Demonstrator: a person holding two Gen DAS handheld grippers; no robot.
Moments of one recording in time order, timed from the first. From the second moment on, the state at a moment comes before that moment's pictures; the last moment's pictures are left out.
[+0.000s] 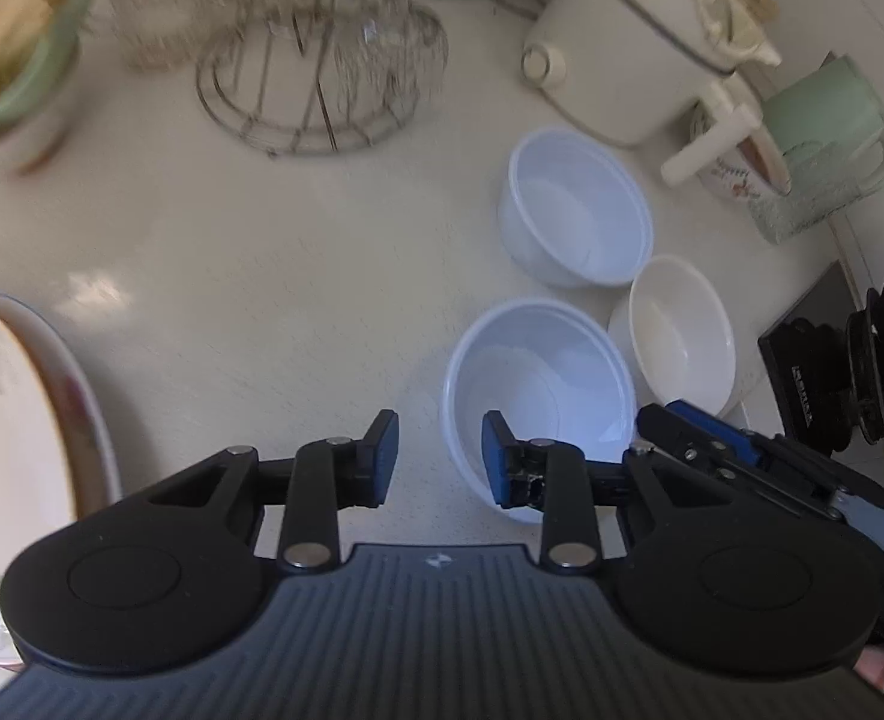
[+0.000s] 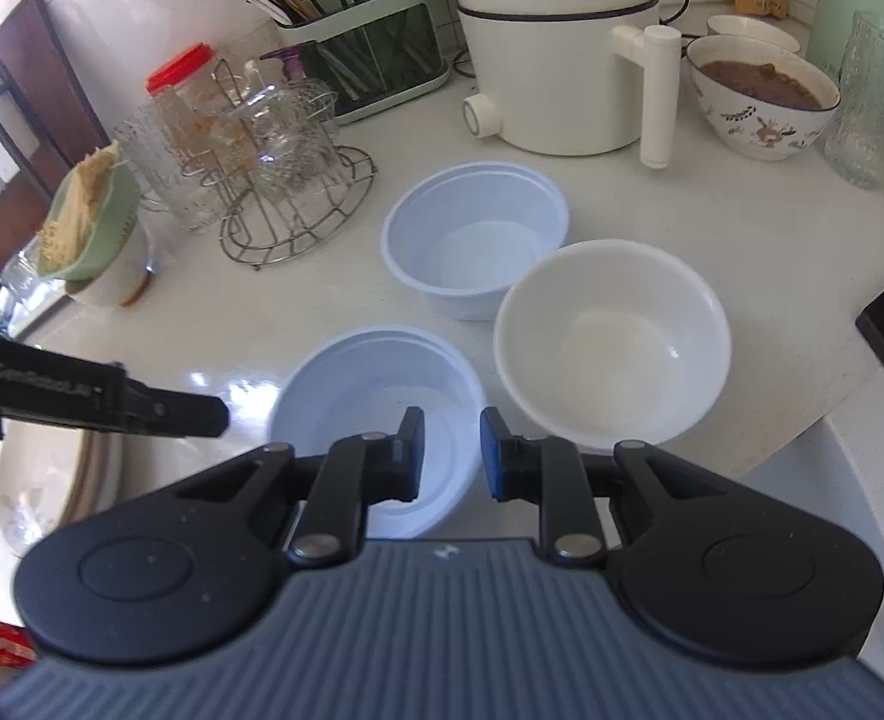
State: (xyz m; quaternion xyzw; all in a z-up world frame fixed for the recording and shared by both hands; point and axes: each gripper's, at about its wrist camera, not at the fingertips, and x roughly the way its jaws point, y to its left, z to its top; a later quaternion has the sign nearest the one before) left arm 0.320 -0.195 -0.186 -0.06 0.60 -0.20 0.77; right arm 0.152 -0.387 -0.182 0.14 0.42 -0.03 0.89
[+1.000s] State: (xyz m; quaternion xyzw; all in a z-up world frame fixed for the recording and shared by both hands) left arm 0.330 -0.202 -0.207 -0.04 0.60 -0.20 0.77; right arm 0.176 -0.378 -0.208 0.18 0.46 0.00 0.87
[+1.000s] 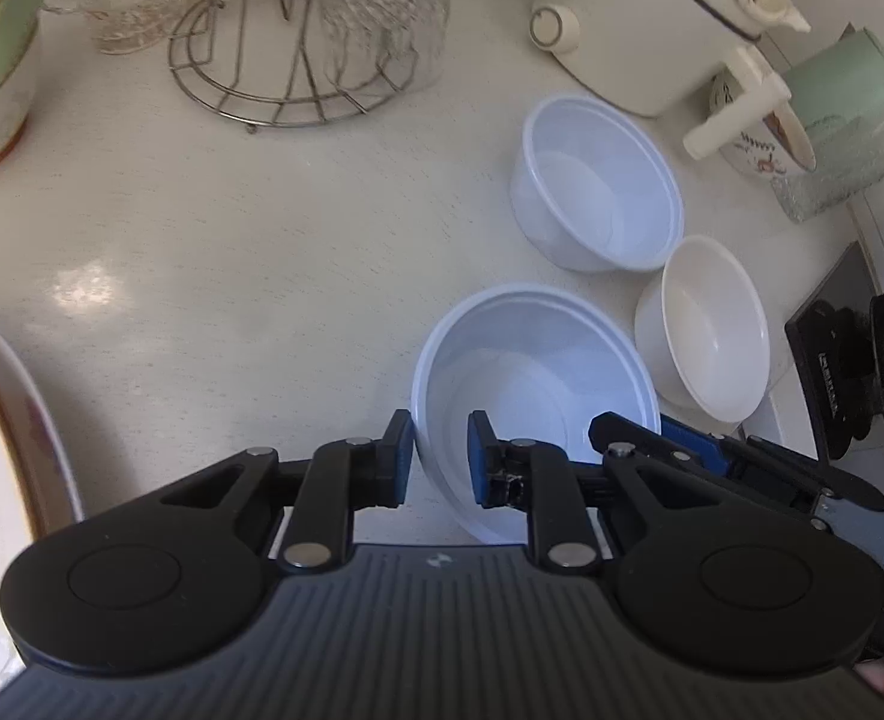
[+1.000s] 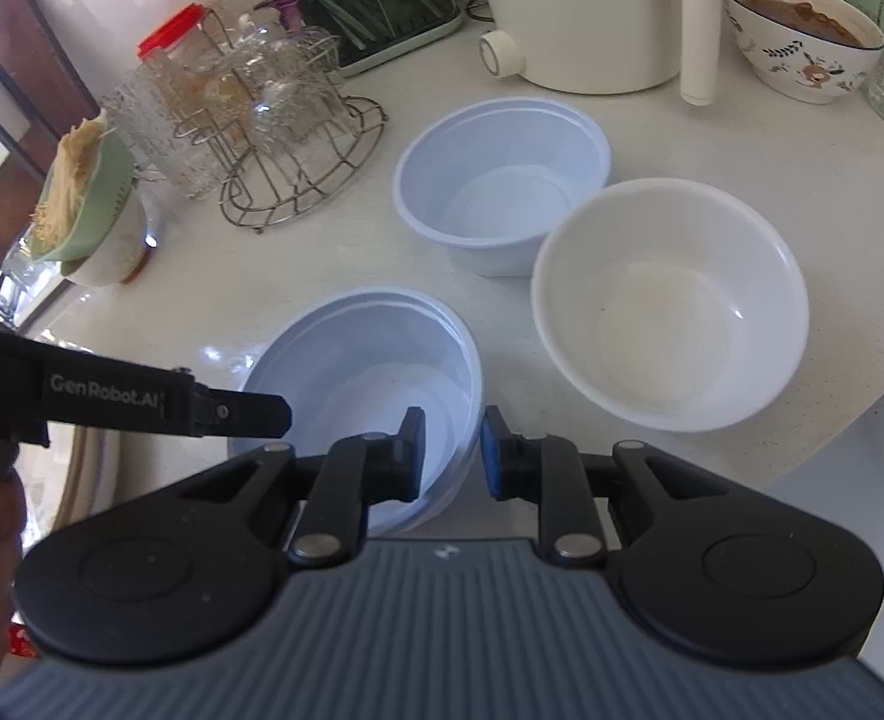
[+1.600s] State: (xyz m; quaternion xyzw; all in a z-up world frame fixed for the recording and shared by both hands) left arm 0.313 -0.108 -0.182 -0.11 0.58 -0.12 0.80; right arm 0.208 -0.316 -0.187 0.16 0.46 0.09 0.87
